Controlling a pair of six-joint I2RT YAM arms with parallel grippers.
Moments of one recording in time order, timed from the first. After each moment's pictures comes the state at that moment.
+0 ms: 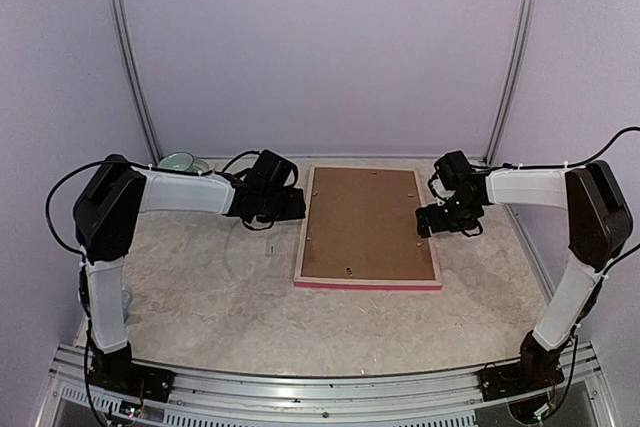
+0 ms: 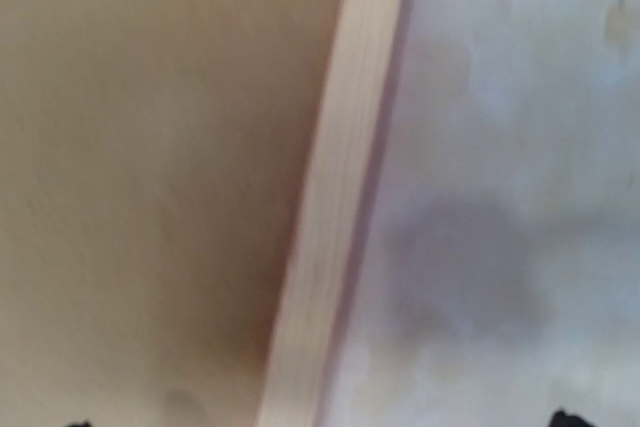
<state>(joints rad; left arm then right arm) -0.70 2.03 1.37 -0.14 -0.21 -0.58 0.37 1.75 1.15 -0.47 0.11 0.19</state>
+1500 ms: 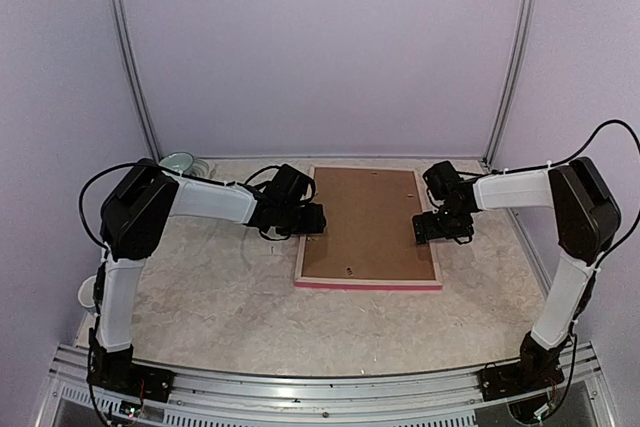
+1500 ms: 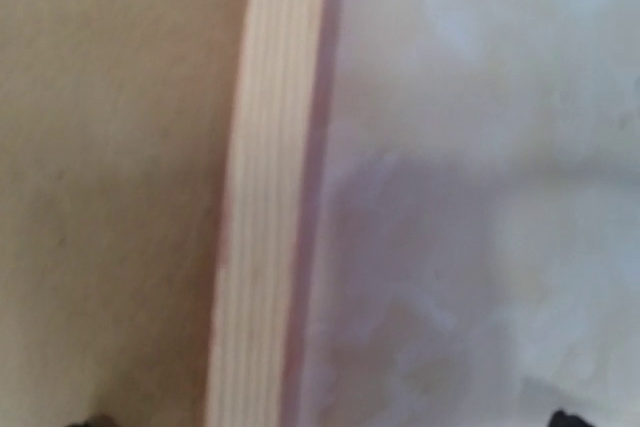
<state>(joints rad) -0.73 2.19 1.49 -0.10 -0.09 -0.57 0.41 1.81 1.11 -0.43 0.24 0.27</state>
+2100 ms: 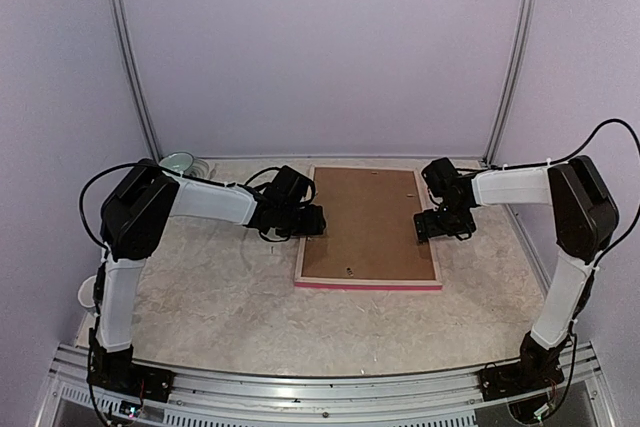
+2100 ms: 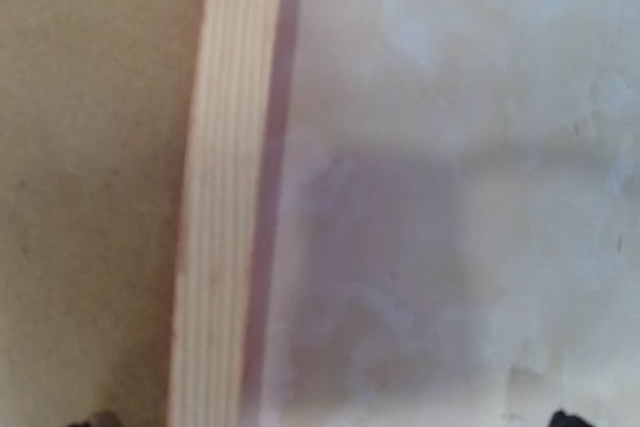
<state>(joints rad) -0.73 2.19 1.48 -0.10 -0.09 -0.57 0.41 1.83 1.16 -0.49 0.29 0.27</state>
